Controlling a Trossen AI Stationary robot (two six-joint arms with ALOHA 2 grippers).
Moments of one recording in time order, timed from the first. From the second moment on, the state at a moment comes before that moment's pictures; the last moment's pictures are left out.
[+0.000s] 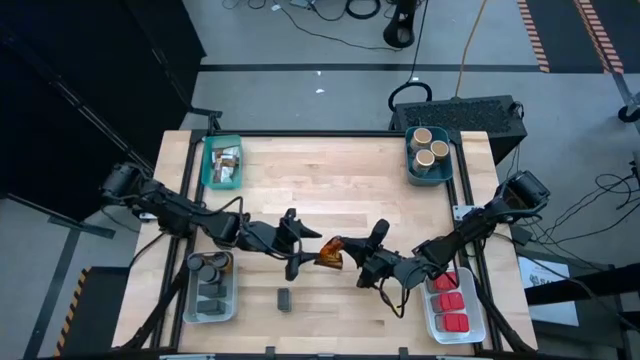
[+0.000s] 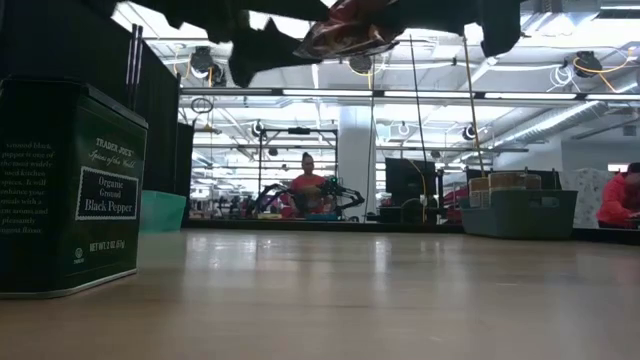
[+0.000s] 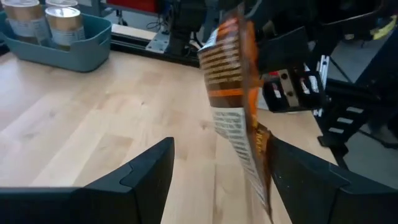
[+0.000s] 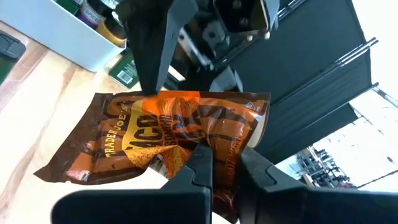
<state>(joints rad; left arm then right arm) -0.32 1.49 0.81 0.36 -0.29 -0.31 0.57 1.59 0.79 0.61 0.99 -0.65</state>
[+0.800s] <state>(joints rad) -0.28 1.58 0.81 0.51 -0.18 -0.16 0.56 1.59 0.79 0.61 0.99 -0.62</state>
